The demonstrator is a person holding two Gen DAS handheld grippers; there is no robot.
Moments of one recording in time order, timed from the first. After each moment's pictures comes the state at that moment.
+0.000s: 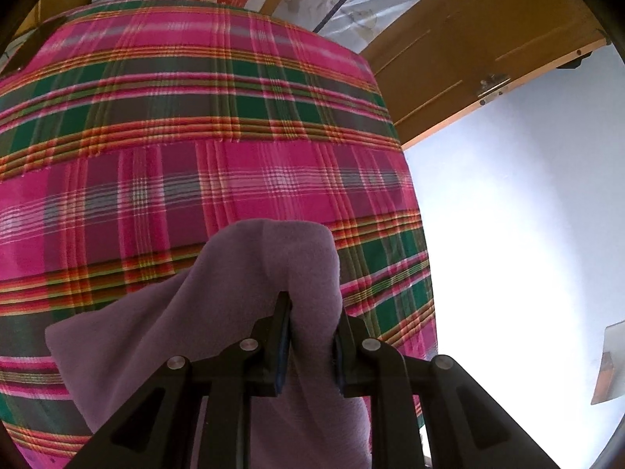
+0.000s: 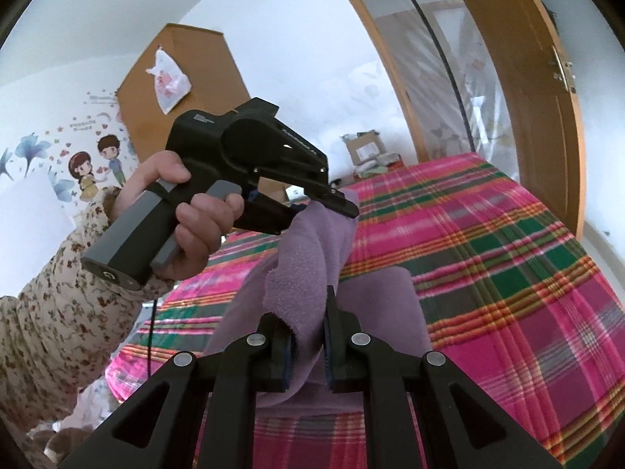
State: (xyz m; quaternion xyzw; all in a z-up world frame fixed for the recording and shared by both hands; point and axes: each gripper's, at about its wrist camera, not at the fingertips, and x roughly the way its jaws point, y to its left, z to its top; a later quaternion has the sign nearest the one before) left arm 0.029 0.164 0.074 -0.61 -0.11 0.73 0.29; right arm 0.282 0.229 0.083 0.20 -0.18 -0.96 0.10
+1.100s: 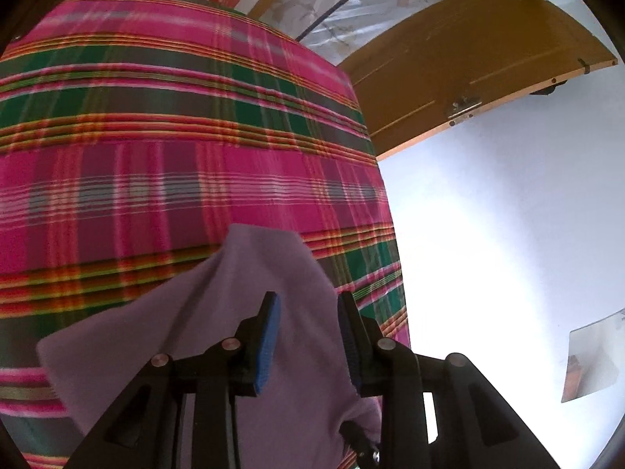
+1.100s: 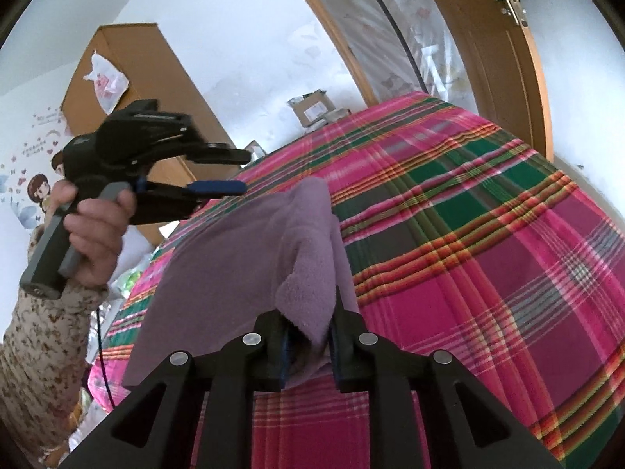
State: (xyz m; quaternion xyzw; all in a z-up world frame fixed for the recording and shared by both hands) left arm 0.023 0.115 0.069 -0.58 -0.19 0.71 0.34; right arm 0.265 0.266 0.032 0.28 -0.23 -0.93 0.04
